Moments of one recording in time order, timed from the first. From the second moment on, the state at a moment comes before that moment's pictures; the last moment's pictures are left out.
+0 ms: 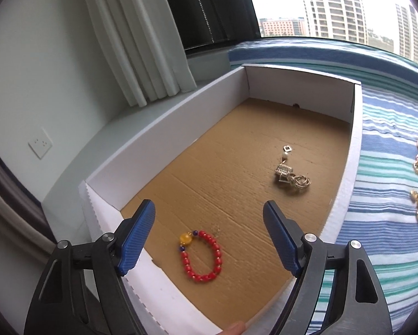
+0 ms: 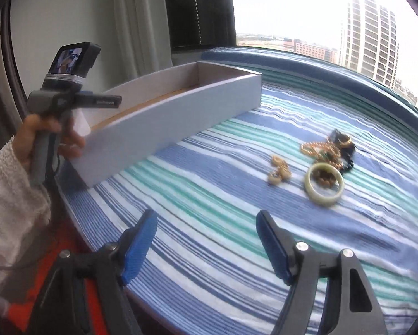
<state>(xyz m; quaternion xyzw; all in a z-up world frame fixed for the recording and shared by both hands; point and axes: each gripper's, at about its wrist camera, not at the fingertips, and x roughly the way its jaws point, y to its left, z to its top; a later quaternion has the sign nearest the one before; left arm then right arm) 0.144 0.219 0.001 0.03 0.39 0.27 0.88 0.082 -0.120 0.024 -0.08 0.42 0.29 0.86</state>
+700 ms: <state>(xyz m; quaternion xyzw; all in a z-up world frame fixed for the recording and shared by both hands) 0.044 0.199 0.043 -0.04 0.33 0.26 0.91 0.068 -0.248 -0.018 -0.04 0.44 0.07 0.89</state>
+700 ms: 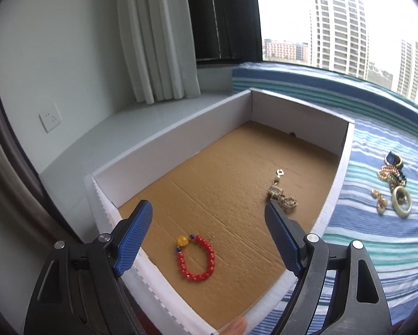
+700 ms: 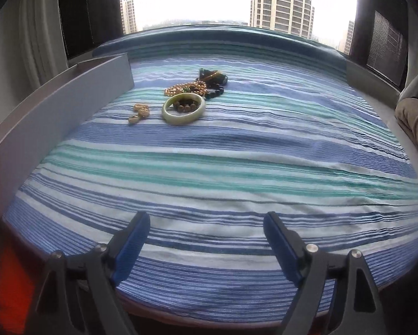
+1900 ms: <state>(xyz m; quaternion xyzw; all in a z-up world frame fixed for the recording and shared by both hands) 0.078 0.036 -0.100 -0.01 0.49 0.03 0.87 0.069 -0.271 -0.058 -0.04 0.48 0.03 0.88</state>
